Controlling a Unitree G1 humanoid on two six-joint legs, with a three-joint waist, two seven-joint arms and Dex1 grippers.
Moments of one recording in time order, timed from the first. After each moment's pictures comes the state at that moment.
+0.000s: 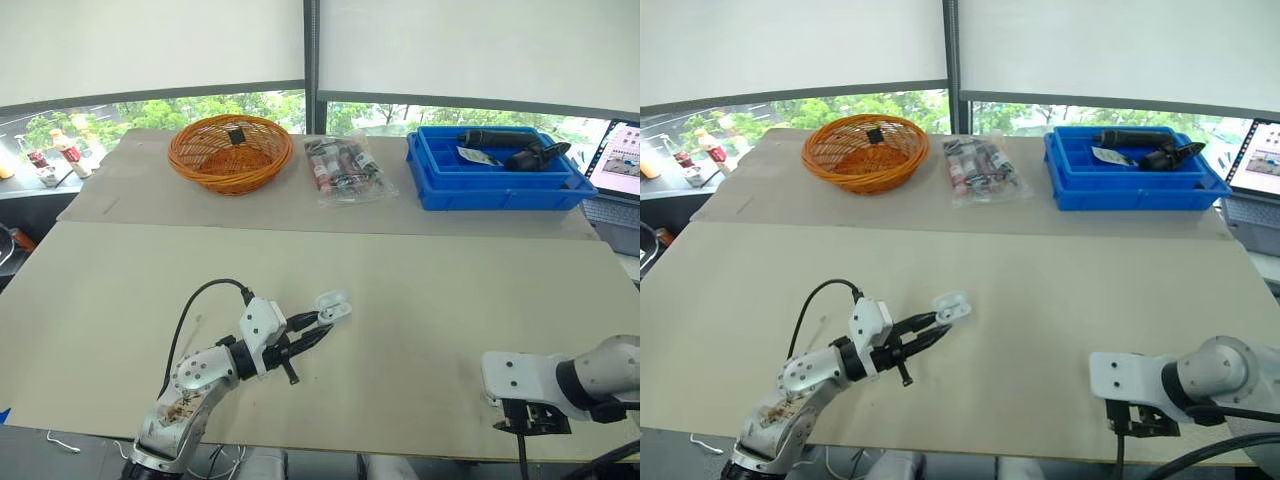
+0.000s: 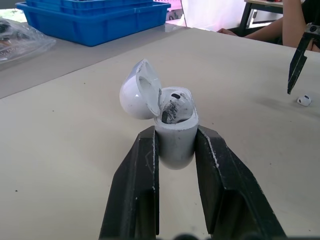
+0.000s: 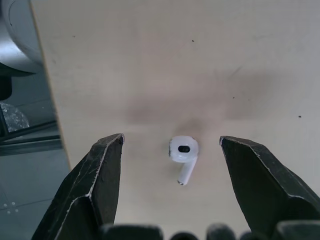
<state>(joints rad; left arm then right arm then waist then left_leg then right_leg) 0.00 0.39 -0.16 -0.38 -0.32 0.22 -0.75 0.21 -1.32 -0.05 -0.64 0.02 0.58 1.17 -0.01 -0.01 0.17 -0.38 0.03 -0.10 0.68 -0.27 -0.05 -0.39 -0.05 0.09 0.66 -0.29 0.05</state>
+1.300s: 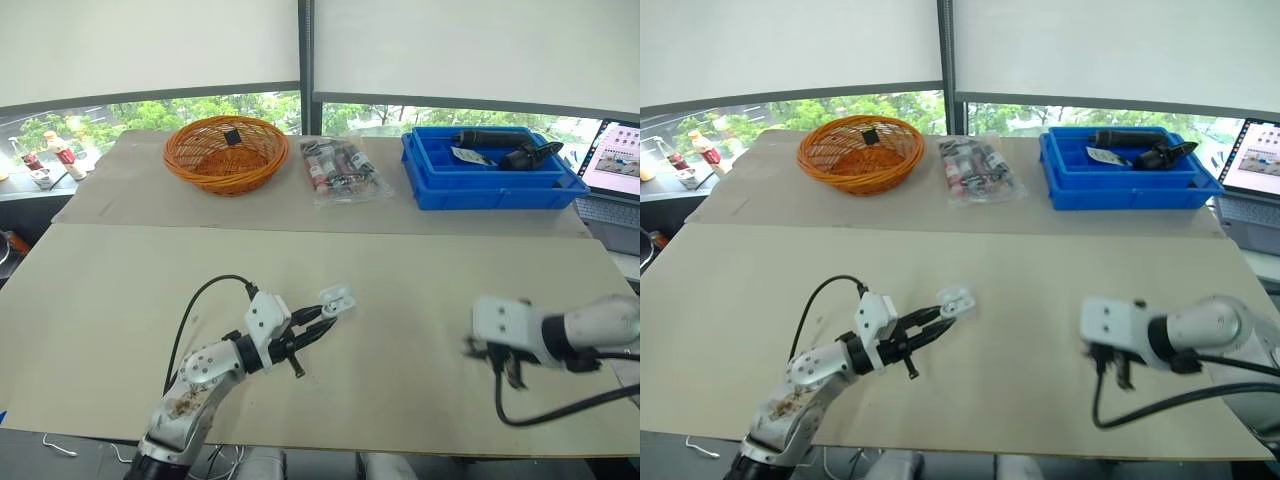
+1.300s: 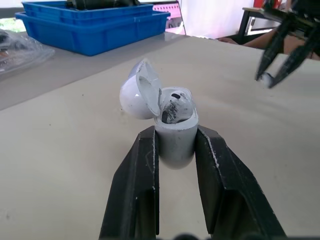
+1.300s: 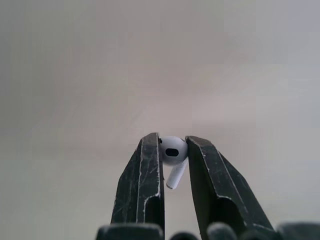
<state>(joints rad) -0.10 0.33 -0.17 -0.31 -0.32 0.22 -0.73 -0.18 -1.01 -0.07 -0.56 0.20 0.61 1.06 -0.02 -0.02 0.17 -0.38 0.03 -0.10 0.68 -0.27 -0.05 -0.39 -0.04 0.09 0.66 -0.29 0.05</state>
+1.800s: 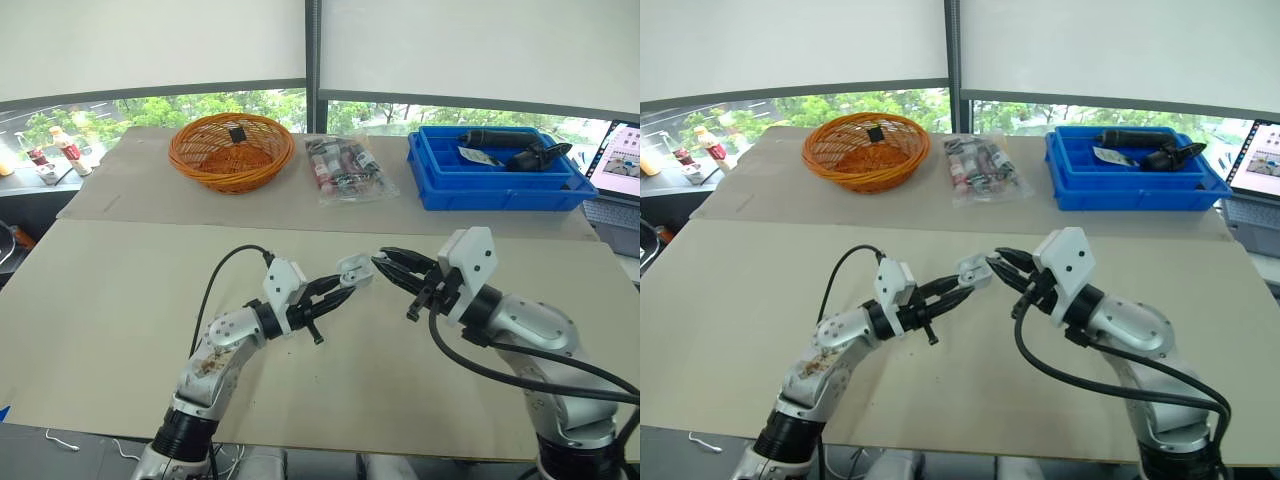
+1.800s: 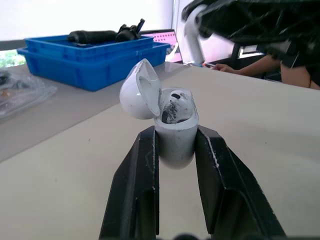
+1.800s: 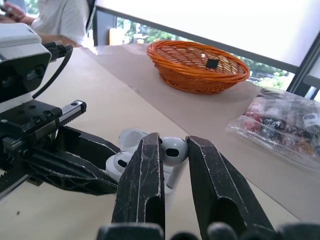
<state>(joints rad) -0.32 0.26 -0.17 -0.18 -0.34 0.23 -0.77 -0.23 -0.41 -0.04 -0.65 0.32 0.60 0.56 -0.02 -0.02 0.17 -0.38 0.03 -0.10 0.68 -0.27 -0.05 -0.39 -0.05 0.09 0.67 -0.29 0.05</state>
